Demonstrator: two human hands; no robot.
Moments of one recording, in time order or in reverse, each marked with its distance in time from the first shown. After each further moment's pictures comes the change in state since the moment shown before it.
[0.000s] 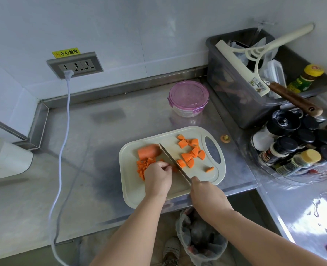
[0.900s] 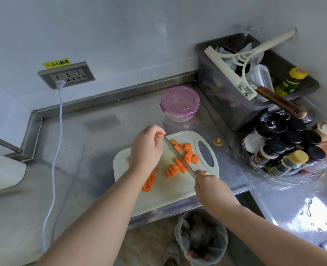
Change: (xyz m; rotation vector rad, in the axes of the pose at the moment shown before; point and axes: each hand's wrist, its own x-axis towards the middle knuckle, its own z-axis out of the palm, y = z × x) left_hand 0.044 0.055 -0.040 0.095 0.183 0.635; right_hand -0.002 0.019 -0.028 0.043 0.125 0.009
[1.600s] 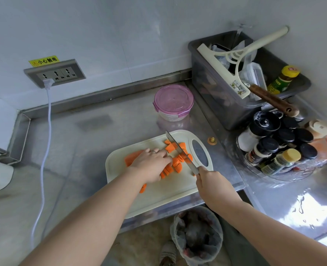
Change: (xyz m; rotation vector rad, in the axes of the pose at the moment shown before) left_hand -0.005 -0.017 0.027 0.793 -0.849 0.433; right_hand 0.006 0.016 -0.012 -0.057 0.003 0.001
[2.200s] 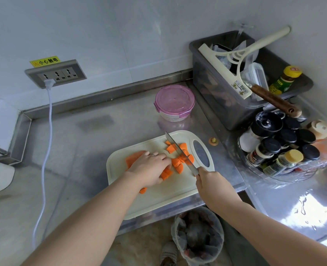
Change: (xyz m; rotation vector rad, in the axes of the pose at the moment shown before) left_hand -0.006 -0.001 0.008 -0.032 0.047 0.011; right_hand 0.005 0.000 0.008 0.125 0.006 0.071
